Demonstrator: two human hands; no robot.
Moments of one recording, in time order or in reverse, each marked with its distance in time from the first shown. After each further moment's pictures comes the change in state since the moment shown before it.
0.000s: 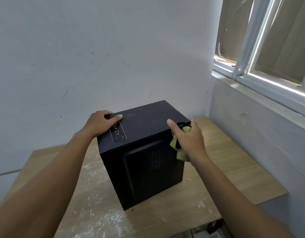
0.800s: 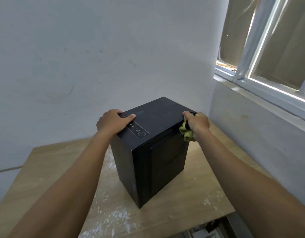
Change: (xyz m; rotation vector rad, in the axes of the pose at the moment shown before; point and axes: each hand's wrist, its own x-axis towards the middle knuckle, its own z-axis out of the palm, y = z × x) left_hand -0.008 0.001 0.001 0.124 0.101 -0.118; right_hand 0.058 -0.024 0.027 0.029 0.179 0.209
